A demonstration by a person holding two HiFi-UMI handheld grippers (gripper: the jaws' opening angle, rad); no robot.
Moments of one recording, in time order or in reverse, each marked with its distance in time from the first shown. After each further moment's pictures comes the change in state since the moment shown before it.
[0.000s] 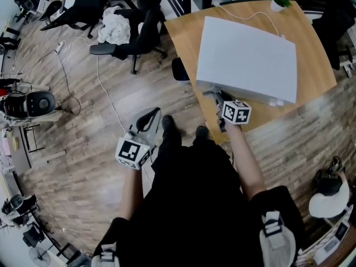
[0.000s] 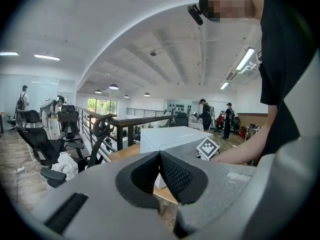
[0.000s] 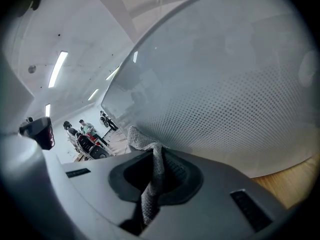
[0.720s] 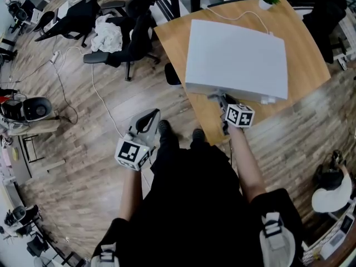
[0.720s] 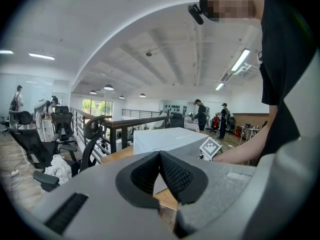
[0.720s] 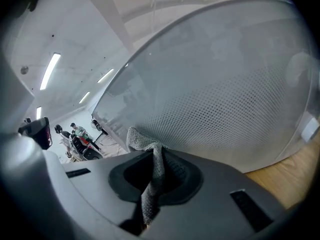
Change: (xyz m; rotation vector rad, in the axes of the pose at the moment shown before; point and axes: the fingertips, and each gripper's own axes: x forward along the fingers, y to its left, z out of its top) left arm 0.026 -0.023 0.014 0.030 -0.041 -0.055; right arm -0.043 -0.053 0.002 0.043 -0.033 -0.090
